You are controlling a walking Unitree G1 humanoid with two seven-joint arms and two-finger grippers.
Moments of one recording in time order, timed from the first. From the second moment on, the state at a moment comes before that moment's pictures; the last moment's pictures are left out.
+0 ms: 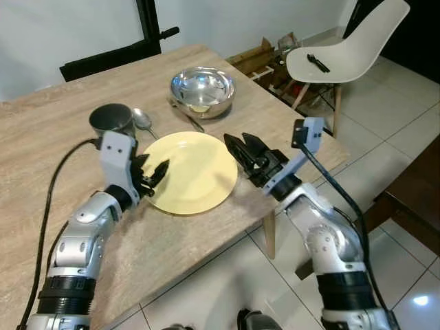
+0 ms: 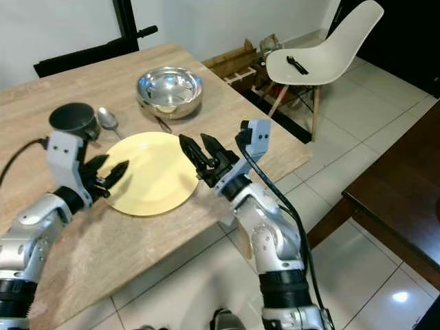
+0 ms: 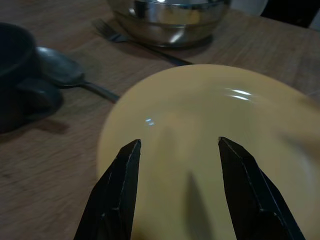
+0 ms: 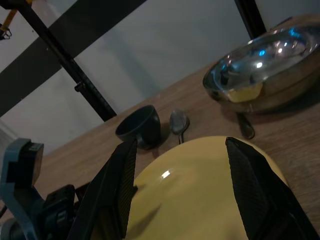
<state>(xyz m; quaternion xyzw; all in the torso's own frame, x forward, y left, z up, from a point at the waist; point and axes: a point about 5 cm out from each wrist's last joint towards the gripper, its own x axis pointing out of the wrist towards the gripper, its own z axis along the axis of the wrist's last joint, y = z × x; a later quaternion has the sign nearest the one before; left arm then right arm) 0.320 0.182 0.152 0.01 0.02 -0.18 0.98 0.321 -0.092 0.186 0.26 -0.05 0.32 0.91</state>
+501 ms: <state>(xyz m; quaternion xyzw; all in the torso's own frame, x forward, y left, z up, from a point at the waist) 0.290 0.196 0.107 0.08 0.07 -0.15 0.98 0.327 -0.077 0.184 0.33 -0.03 0.36 0.87</state>
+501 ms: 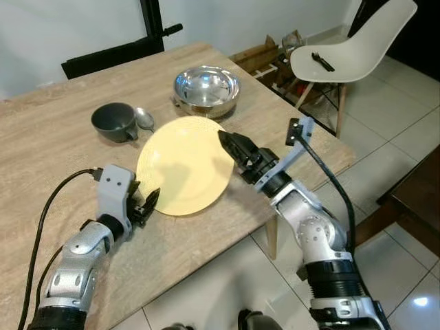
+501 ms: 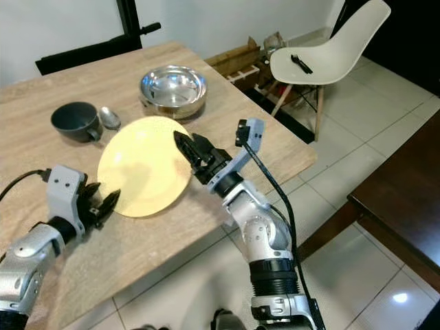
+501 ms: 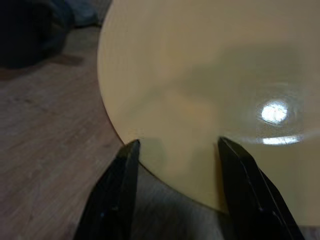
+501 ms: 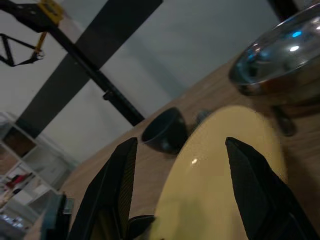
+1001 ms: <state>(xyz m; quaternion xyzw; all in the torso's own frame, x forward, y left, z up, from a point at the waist) 0.291 0.199 0.106 0.09 0.06 -0.13 0.99 0.326 -0.073 0.147 0.40 0.05 0.36 0.84</state>
